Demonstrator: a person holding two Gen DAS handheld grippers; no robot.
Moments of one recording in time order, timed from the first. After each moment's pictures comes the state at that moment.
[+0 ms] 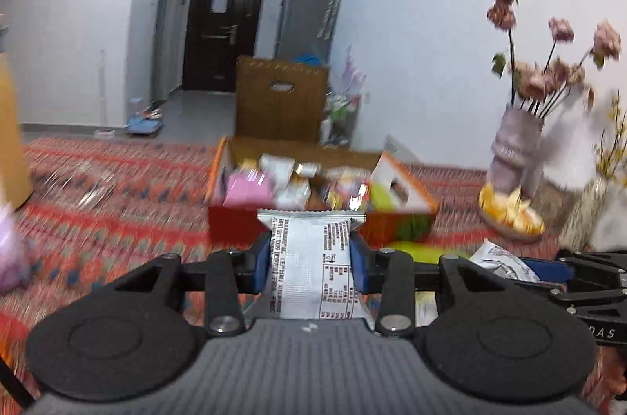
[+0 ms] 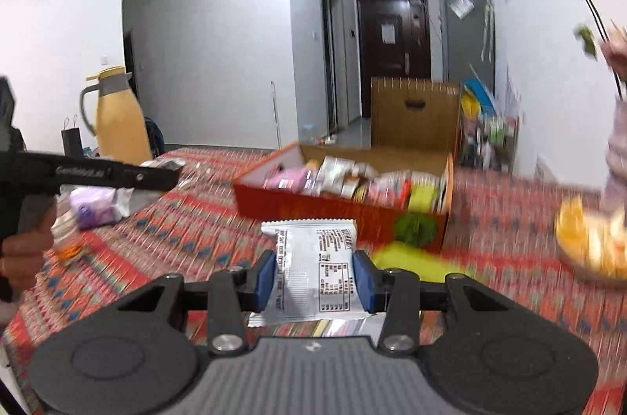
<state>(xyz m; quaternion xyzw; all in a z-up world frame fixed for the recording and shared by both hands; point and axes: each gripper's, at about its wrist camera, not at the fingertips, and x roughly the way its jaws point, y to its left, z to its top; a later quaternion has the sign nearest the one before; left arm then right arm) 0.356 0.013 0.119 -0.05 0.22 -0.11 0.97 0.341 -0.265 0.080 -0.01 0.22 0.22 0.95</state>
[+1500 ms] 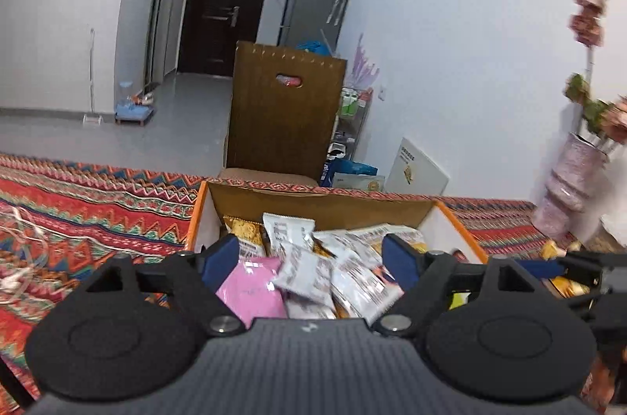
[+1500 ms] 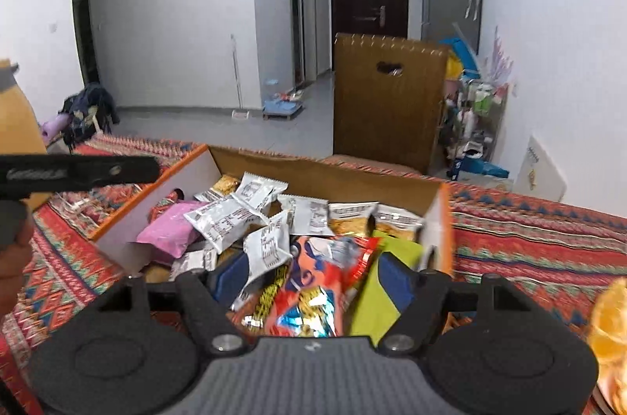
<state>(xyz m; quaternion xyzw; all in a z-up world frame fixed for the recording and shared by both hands) 0.553 0.015 0.108 -0.06 0.25 -0.11 0.96 0.571 -0.242 0.077 -0.02 0.30 0.17 0.94</state>
